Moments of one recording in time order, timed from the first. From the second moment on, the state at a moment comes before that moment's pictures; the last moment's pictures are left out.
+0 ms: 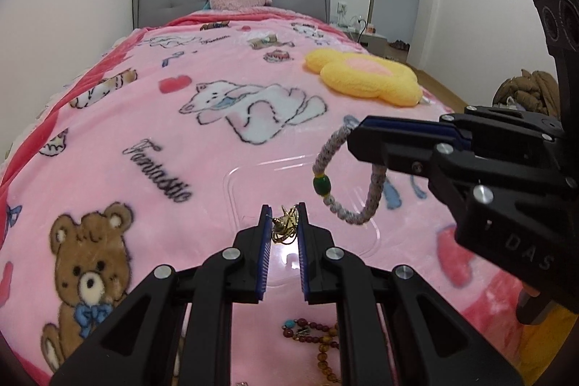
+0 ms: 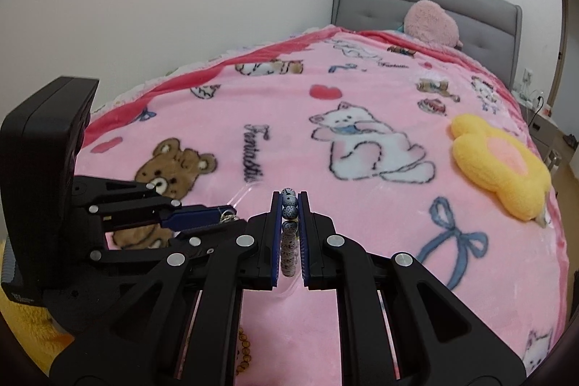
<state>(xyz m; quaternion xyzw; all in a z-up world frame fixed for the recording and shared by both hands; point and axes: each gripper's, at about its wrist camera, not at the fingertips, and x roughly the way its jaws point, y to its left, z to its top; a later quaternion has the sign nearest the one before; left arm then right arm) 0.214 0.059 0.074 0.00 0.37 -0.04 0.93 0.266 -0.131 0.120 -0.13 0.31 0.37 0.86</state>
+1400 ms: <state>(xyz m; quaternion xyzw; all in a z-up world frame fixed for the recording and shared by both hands) 0.158 0.054 0.077 0.04 0.35 -0.04 0.93 0.244 -0.188 0.101 -0.04 0.36 0.44 0.82</state>
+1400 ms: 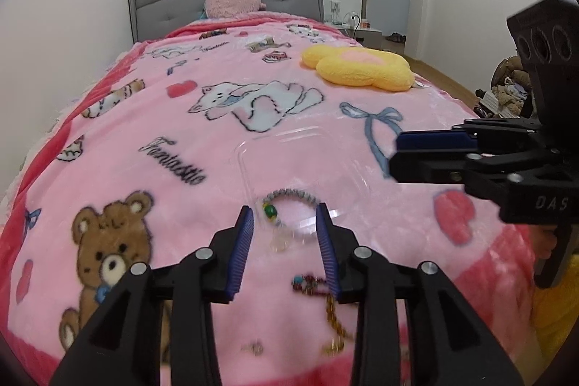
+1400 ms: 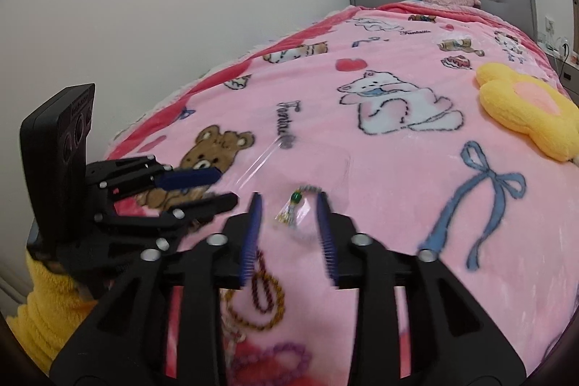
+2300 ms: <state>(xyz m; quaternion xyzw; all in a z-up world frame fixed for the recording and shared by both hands) 0.102 0.090 -0.010 0.02 0.37 0.02 0.93 0.174 -0.220 0.007 -0.12 0.40 0.39 0.82</state>
